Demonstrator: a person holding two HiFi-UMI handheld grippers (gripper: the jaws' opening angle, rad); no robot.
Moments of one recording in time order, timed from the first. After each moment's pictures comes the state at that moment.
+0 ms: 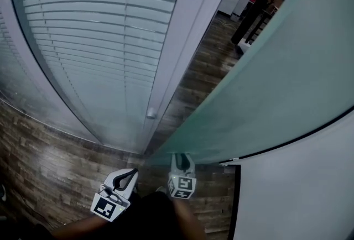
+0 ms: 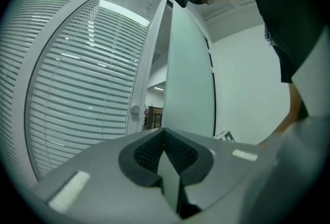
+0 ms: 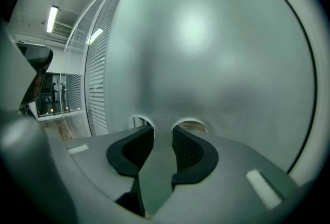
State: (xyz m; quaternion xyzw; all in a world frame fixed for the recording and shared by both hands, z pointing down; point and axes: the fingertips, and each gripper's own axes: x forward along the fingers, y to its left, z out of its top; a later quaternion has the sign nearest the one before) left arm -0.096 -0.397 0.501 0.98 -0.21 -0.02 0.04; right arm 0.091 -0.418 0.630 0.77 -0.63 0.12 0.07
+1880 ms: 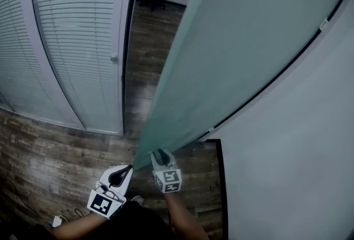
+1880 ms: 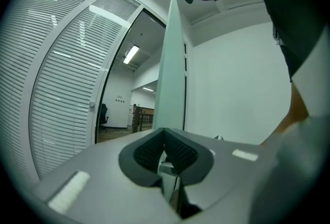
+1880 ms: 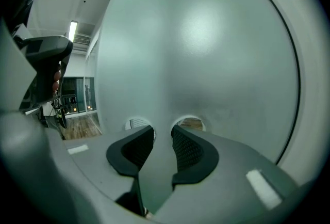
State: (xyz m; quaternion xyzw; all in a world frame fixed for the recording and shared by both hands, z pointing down) left arm -0.104 -0.192 0.468 0.98 -0.16 -0.03 0.05; right arm 0.026 -0.232 0.605 0.70 -0.70 0.13 0.09
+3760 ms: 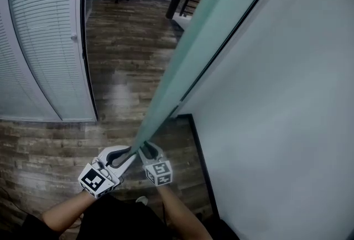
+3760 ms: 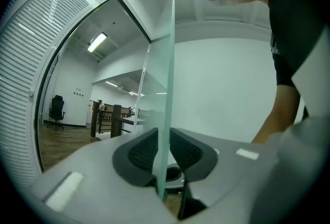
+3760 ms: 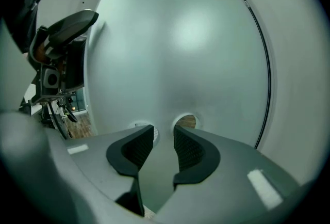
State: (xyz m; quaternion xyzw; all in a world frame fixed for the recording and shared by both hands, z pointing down) left arm -0.028 -0.035 0.443 1.00 0.05 -0.03 0.03; right arm 0.045 -0.062 0.604 0.71 -0.69 0.14 0.09
